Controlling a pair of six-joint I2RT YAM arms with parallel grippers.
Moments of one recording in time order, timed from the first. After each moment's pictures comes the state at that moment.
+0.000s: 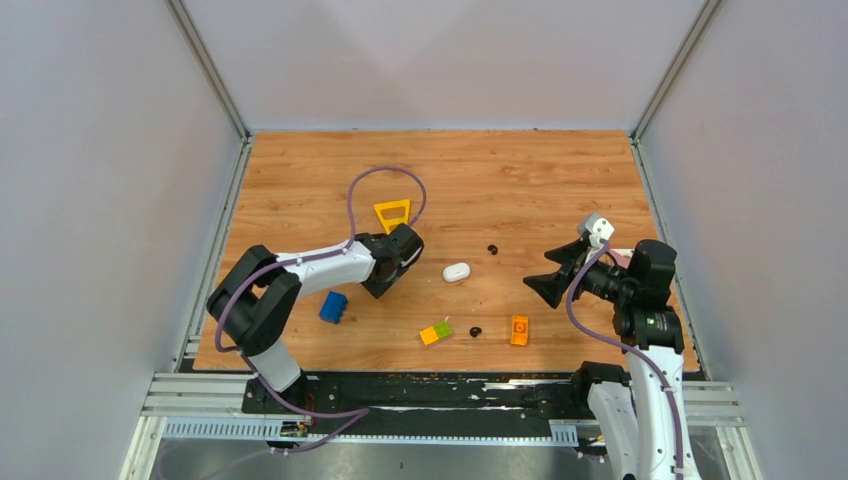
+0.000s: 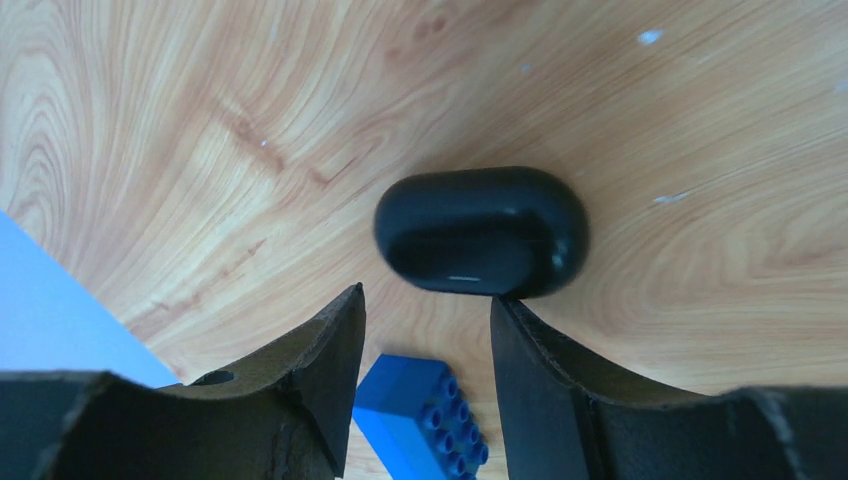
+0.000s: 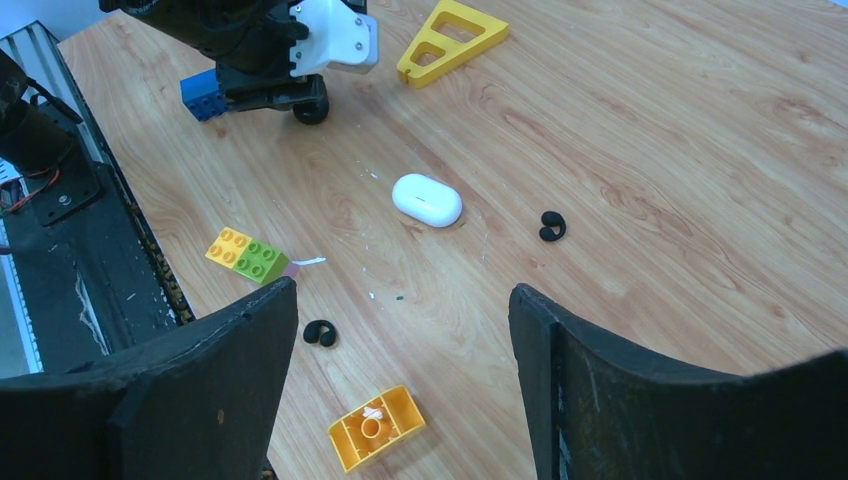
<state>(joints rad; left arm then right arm) -0.74 1.64 0.95 -0.62 -0.45 0.04 -0.13 0.61 0.62 -0.42 -1.03 -0.24</state>
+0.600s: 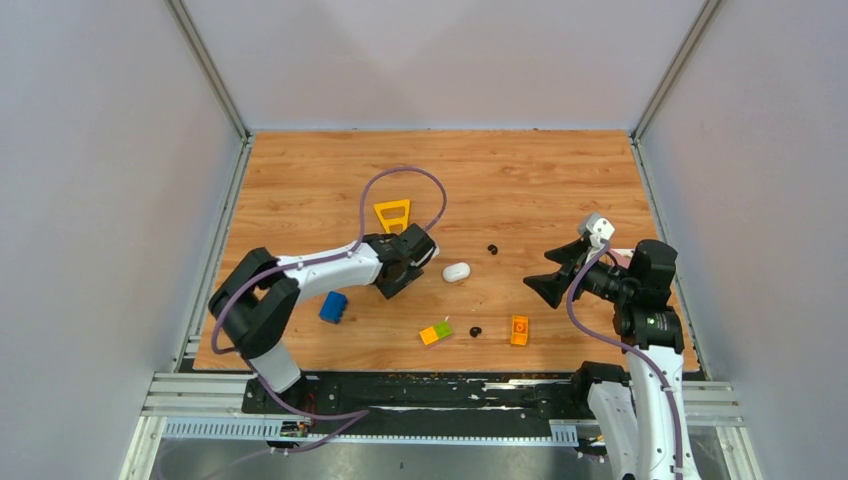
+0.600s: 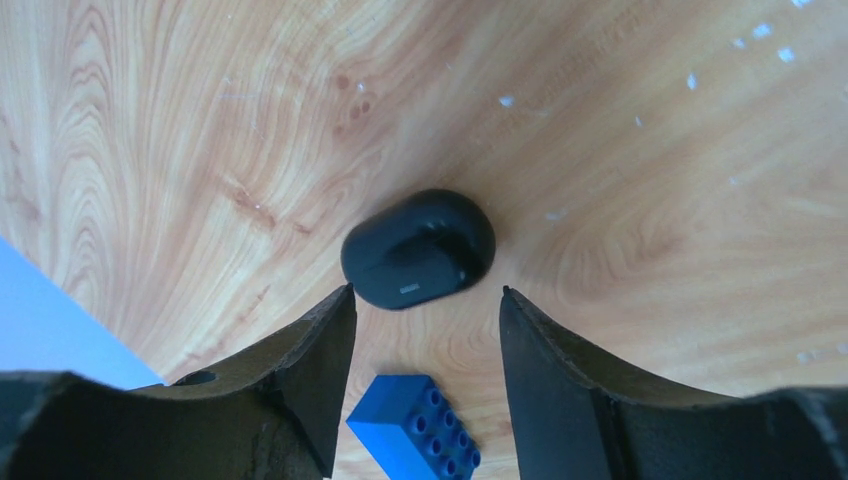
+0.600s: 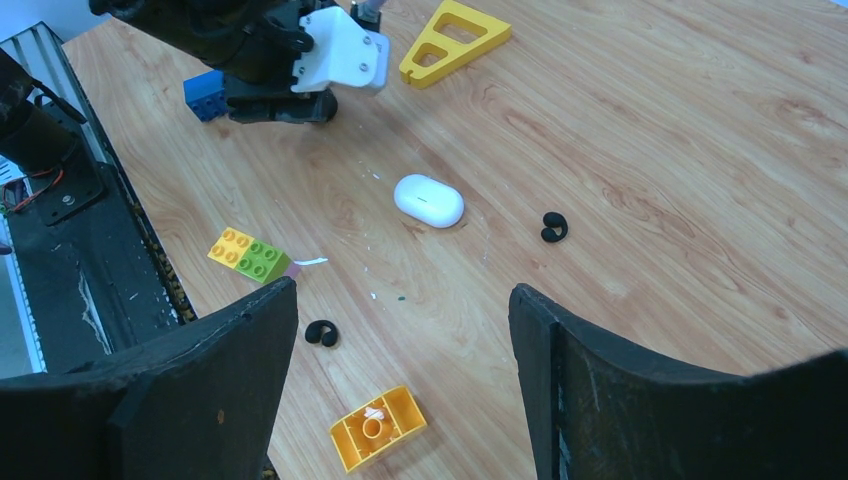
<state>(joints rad) -0.83 1.71 1.05 -0.63 -0.45 0.11 -0.13 0.61 0.62 -0.42 -1.04 -0.24</state>
